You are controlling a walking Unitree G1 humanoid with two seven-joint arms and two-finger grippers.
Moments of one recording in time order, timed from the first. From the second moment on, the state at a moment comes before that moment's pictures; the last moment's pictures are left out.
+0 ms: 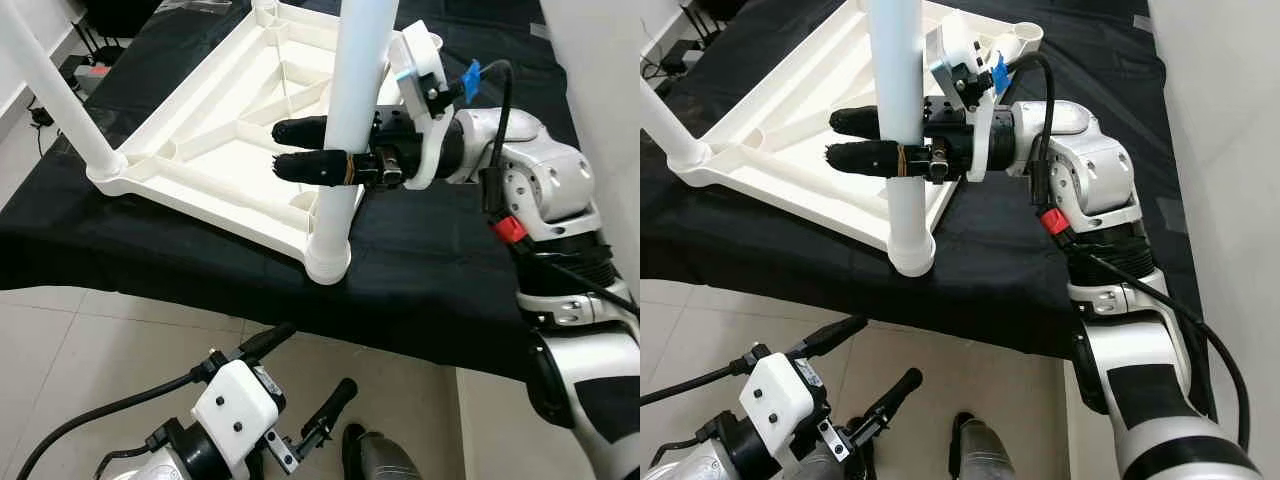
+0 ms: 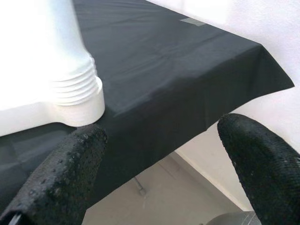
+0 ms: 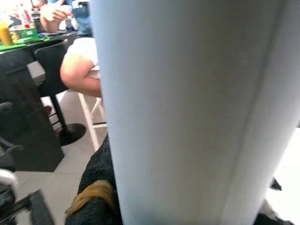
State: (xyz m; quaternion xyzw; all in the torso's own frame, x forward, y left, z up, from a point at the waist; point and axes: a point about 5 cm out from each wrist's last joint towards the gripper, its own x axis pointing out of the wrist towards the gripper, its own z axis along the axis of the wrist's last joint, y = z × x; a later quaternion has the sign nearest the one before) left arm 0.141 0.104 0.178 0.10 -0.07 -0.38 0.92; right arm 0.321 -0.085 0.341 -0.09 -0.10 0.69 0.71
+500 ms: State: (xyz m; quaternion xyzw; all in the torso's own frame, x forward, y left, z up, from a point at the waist) left arm 0.140 0.104 0.178 0.10 -0.07 -0.38 0.92; right arm 0.323 -0.084 0.343 -0.10 -0.11 0.67 0.73
